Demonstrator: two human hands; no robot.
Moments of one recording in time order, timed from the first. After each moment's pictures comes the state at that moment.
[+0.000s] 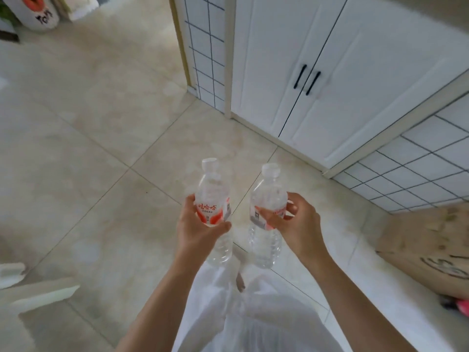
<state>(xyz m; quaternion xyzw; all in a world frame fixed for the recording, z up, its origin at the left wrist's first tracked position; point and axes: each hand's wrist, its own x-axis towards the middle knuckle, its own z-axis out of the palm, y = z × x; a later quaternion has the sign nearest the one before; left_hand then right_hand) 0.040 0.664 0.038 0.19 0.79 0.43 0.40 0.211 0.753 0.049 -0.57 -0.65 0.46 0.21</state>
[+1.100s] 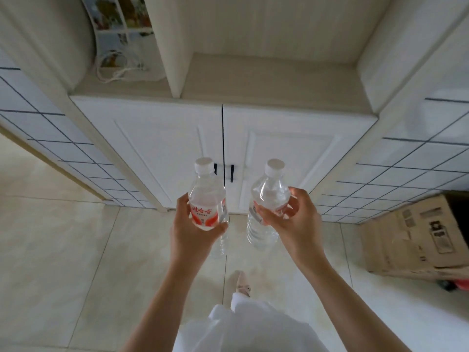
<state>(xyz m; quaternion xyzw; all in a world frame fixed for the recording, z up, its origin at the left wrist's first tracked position) 0.026 1.149 0.060 0.47 0.69 0.40 0.39 0.220 1.141 0.088 -0.69 -0.46 0.34 0.44</state>
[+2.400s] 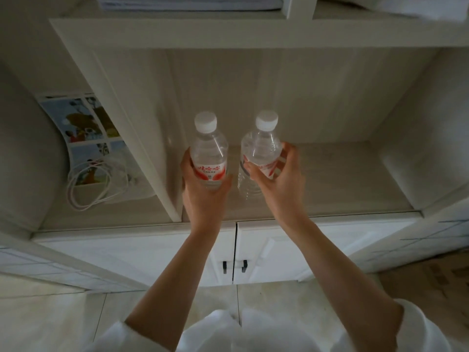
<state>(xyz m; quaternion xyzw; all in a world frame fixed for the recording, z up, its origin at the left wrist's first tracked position) 0.055 1.517 0.130 0.53 0.58 0.55 0.29 0.189 1.500 0.156 -0.64 -0.51 0.16 0.56</state>
